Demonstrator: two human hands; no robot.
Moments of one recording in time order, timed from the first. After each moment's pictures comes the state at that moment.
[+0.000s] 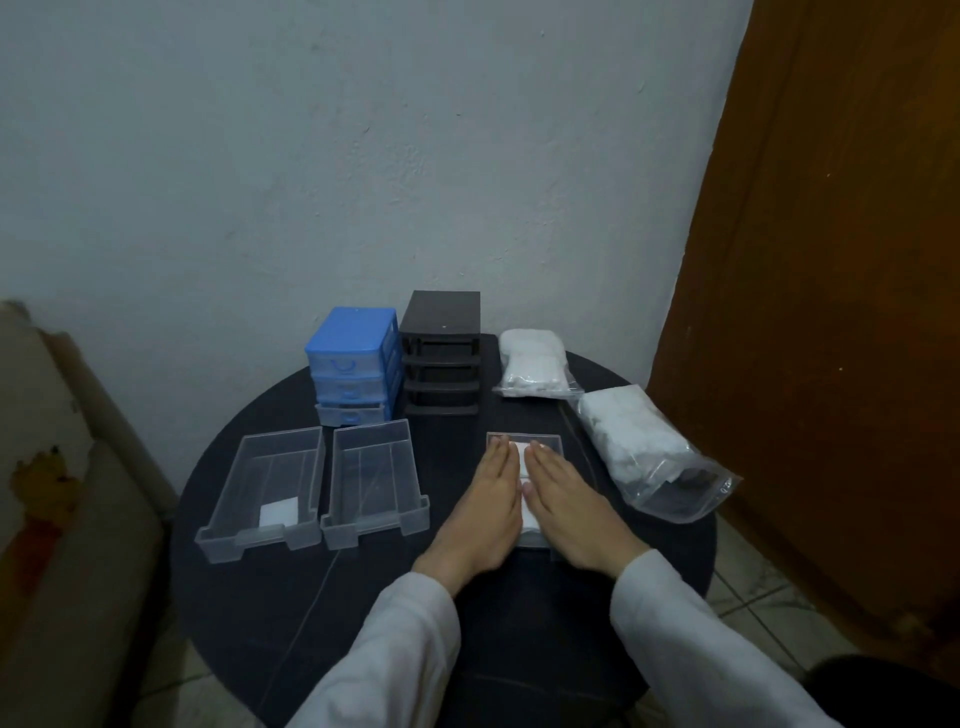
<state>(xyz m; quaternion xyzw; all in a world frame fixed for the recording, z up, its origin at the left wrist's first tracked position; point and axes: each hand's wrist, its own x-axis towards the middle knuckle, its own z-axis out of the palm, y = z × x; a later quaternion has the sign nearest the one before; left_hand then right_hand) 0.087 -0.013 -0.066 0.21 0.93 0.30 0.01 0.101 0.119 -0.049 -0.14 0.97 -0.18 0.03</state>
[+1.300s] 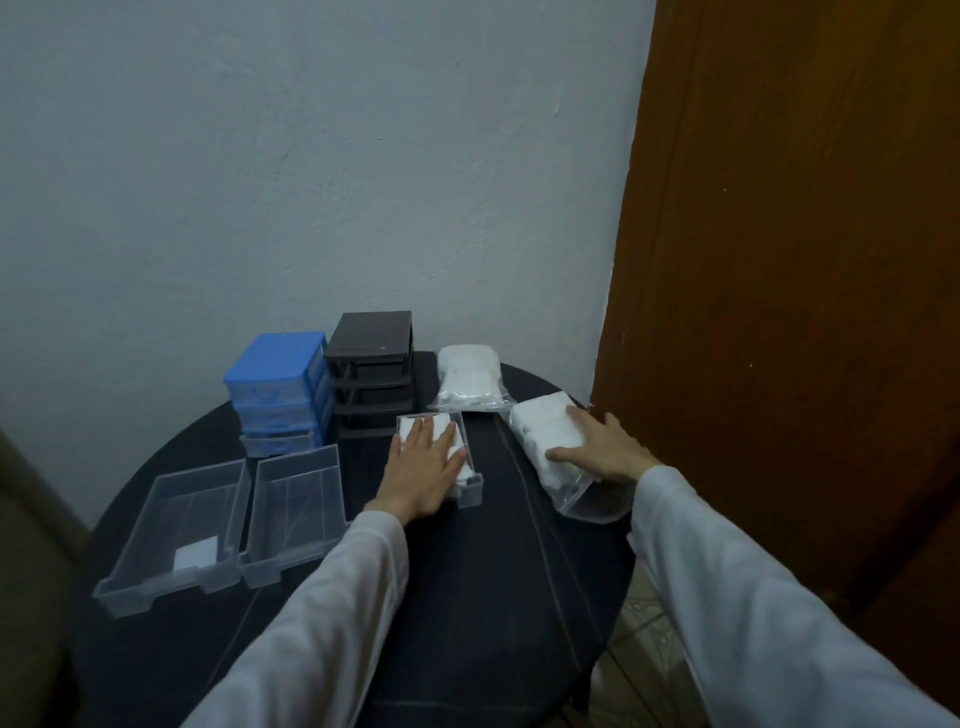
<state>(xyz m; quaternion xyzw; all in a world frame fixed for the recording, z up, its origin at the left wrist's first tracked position) 0.026 0.006 -0.046 0.15 0.98 0.10 0.04 0.057 0.225 -0.007 0.12 0.96 -0.21 0.11</state>
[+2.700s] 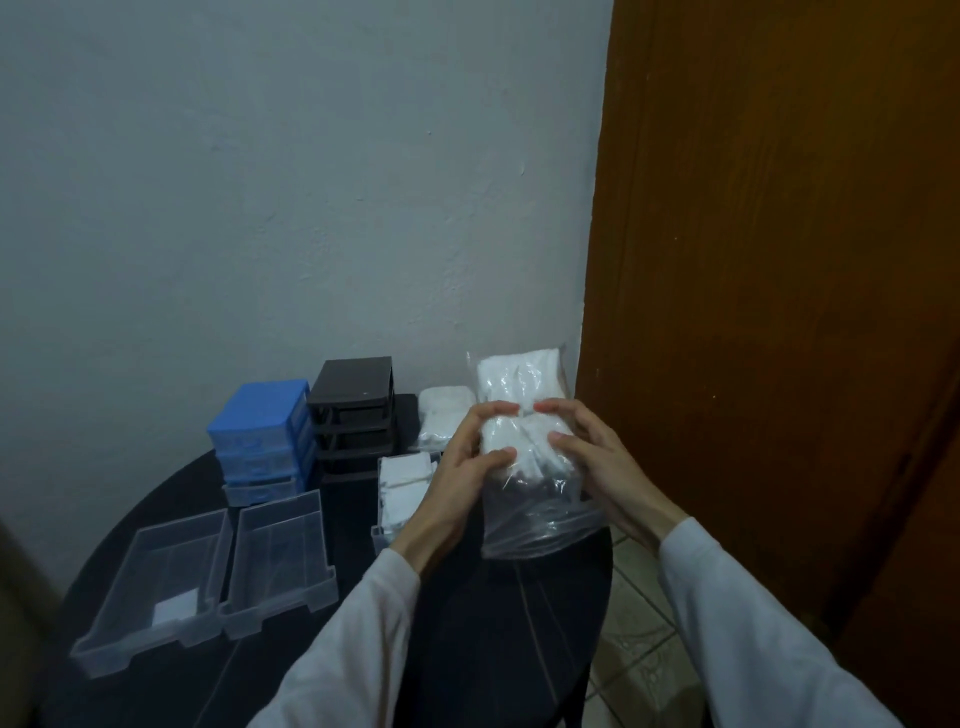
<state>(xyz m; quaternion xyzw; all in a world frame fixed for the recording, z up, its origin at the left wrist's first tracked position) 0.081 0.062 0.017 0.25 0.60 0.75 0.08 0.113 0.219 0.030 -0.08 0.66 -0.74 -0.06</state>
